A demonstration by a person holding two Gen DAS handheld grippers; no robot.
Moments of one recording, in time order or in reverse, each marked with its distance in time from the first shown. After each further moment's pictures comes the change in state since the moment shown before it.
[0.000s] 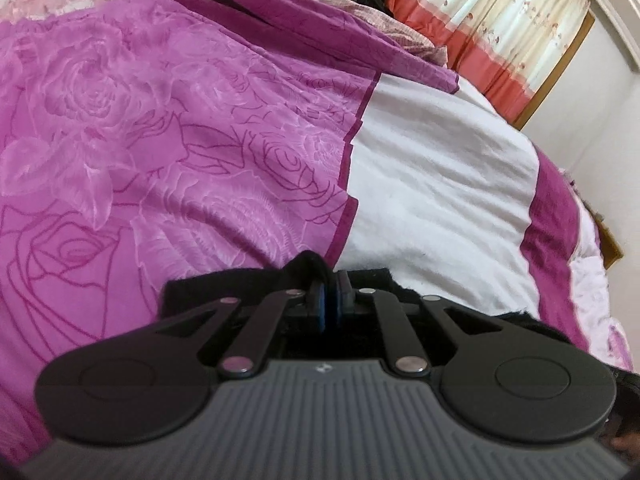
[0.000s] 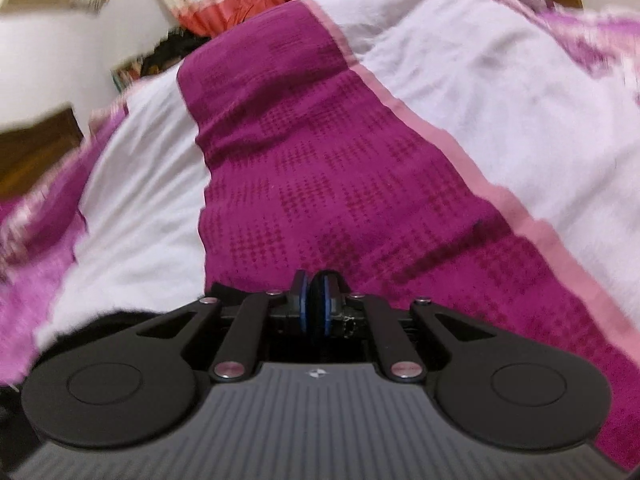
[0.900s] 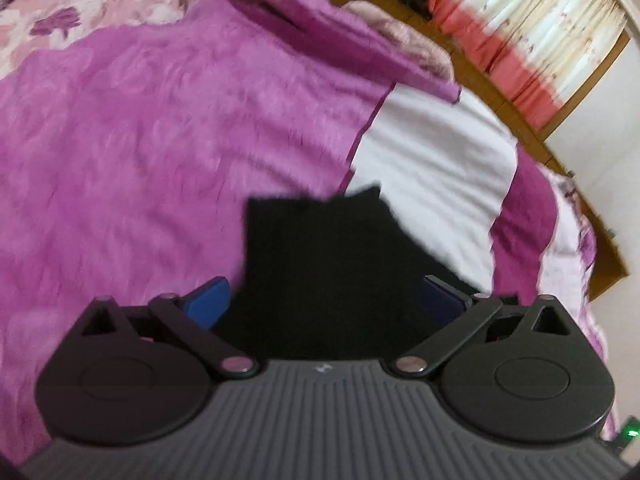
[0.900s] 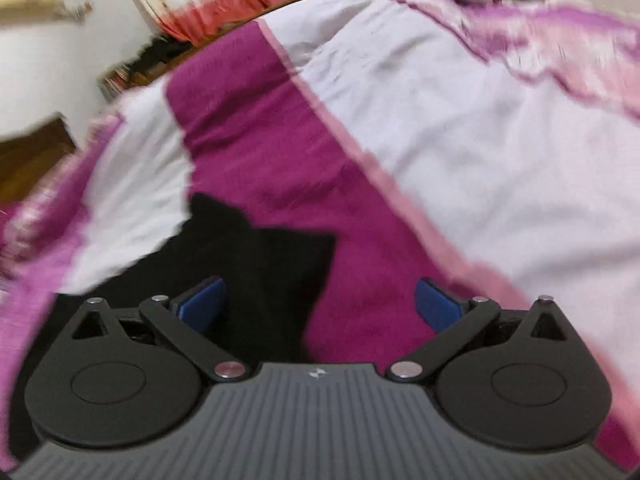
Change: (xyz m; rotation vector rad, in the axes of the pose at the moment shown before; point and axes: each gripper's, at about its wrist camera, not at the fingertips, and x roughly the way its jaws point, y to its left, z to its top) left arm -0.149 -0.042 -0.024 -0.085 0.068 0.148; right arm -0.122 -0.045 -0.032 0.044 0.019 -0.009
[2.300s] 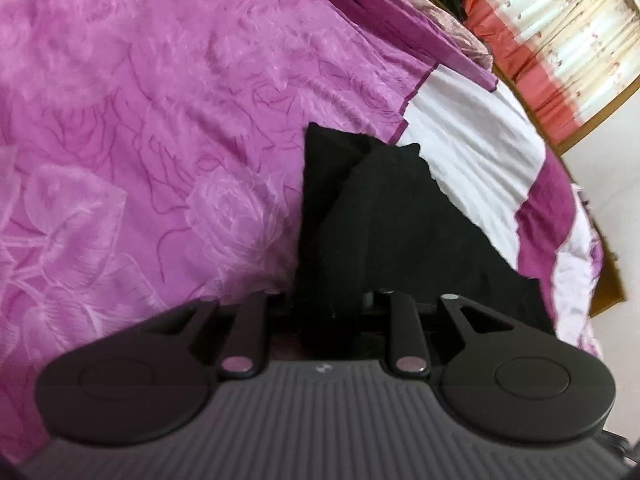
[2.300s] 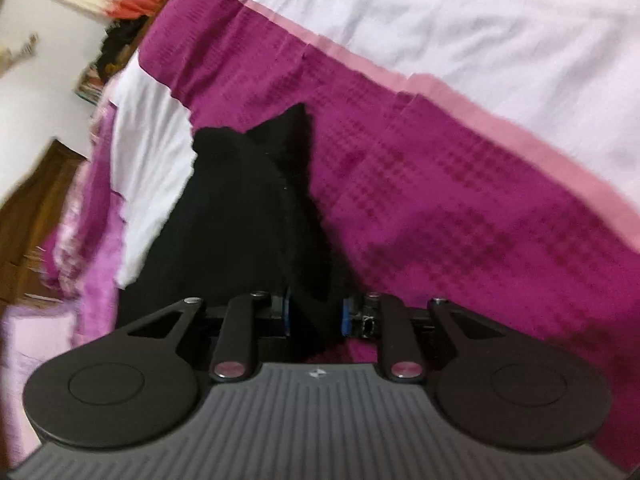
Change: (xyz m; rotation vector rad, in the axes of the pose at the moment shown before) left arm 0.008 0.044 -0.050 -0.126 0.034 0.018; right arm -0.047 -0.012 -0.021 0.255 0.284 -0.022
